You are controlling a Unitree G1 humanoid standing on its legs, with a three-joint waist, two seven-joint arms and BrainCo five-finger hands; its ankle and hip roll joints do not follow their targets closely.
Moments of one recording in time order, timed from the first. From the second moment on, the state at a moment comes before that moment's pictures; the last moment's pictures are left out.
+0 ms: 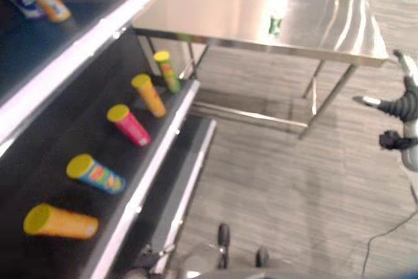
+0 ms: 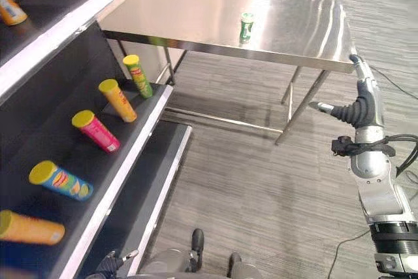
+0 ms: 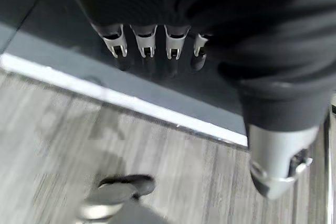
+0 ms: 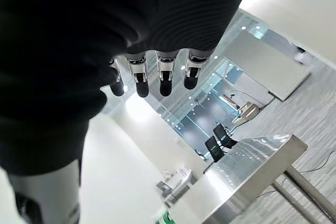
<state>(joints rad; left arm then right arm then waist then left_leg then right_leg) 0.14 0.24 -0.01 1.00 -0.13 -0.05 0.08 -0.15 -0.82 -0.13 0.03 -0.12 -0.12 -0.27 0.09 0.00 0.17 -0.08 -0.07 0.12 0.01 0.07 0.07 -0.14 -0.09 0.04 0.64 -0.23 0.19</state>
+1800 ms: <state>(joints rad) 0.14 0.24 -0.04 1.00 -0.13 -0.06 0.04 -0.24 -0.92 -0.06 -0.03 0.06 -0.13 -0.15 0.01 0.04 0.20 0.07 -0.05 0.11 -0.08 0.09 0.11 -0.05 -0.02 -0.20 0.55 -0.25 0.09</state>
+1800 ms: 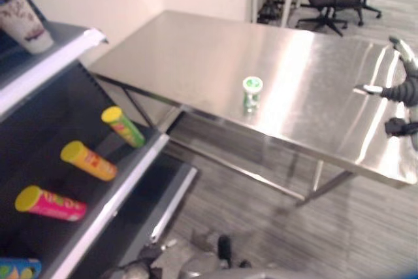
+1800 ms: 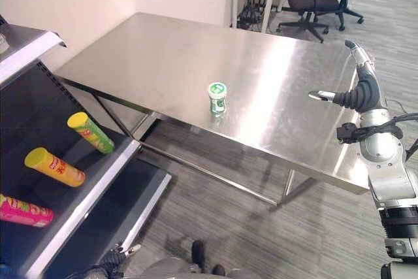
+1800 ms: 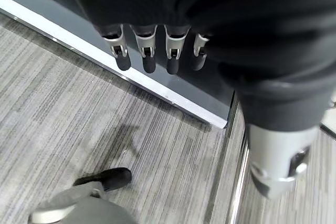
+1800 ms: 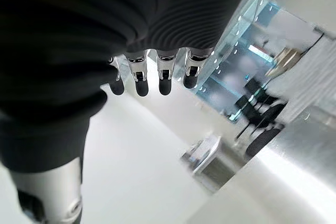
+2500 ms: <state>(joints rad) 0.15 0.27 -0.04 0.99 -0.10 -0.07 0.04 -0.23 -0.94 -0.04 0.03 0.22 -0.14 -0.01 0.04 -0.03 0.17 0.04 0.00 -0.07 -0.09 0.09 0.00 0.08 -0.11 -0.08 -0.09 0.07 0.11</state>
